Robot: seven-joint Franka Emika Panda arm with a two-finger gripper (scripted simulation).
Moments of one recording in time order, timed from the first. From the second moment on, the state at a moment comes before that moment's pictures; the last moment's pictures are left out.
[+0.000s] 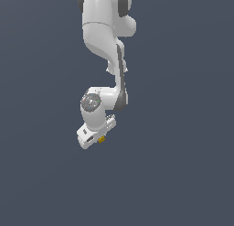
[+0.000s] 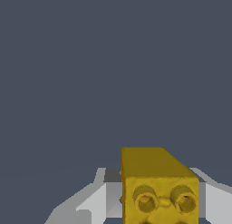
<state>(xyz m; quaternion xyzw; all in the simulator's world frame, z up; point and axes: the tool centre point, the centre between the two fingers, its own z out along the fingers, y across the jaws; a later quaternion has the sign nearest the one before) 0.033 -0.088 0.022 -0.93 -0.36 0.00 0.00</state>
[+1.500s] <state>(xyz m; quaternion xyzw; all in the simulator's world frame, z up) 0.035 0.034 0.168 -0.93 -0.36 0.00 0.00</state>
